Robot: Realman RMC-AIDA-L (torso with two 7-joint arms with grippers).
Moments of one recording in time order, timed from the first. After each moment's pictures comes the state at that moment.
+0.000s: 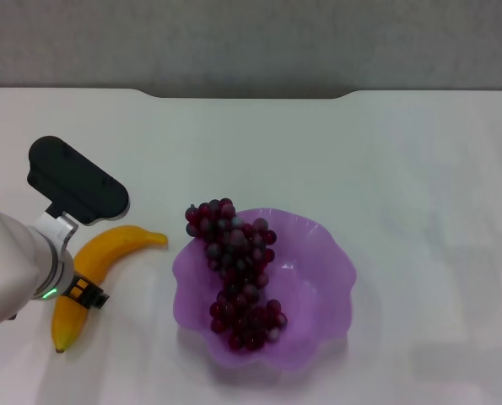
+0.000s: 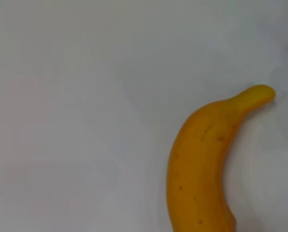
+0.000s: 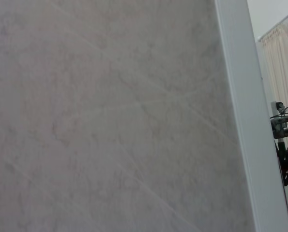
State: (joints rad) left arm -0.58 -1.83 -0.94 -1.19 -0.24 0.99 2.85; right arm 0.52 2.02 -0.90 -0.15 2.84 1.05 -2.79
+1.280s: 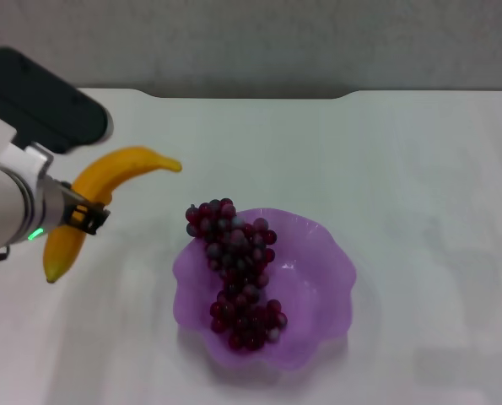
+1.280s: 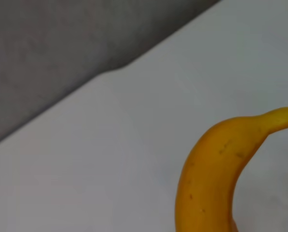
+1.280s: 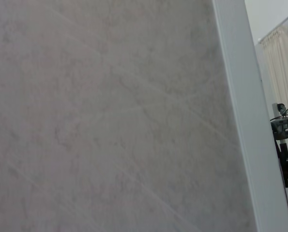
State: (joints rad) left arm -0.44 -1.83 -1.10 -1.61 -0.06 1.10 2.84; right arm 0.51 2.01 -0.90 -0.12 2.84 1.09 -2.77
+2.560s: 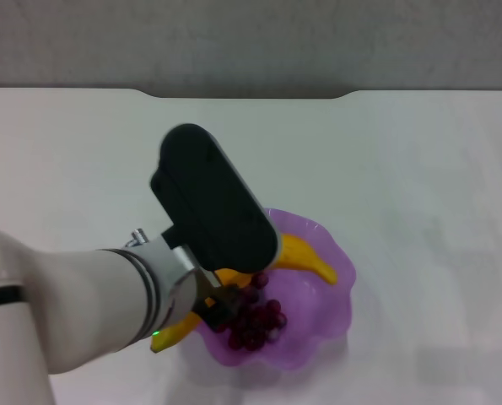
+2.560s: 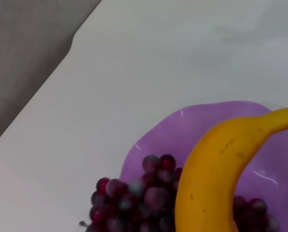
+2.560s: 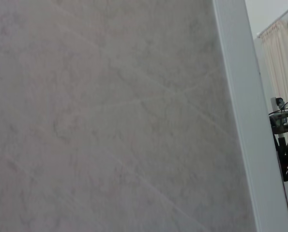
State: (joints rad) left arm -0.55 -1.82 -0.73 -1.88 -0.11 1.22 2.85; right arm 0.52 2.01 -0.90 -0.11 2.84 1.09 -2.78
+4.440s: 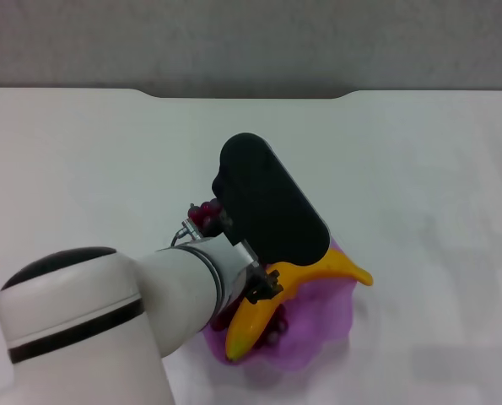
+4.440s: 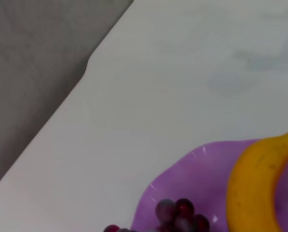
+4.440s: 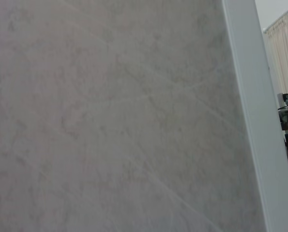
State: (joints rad) left arm -0.56 -2.01 -0.76 -1.60 0.09 1.06 2.84; right arm 0.53 2.01 -0.91 -0.10 2.84 1.09 -2.77
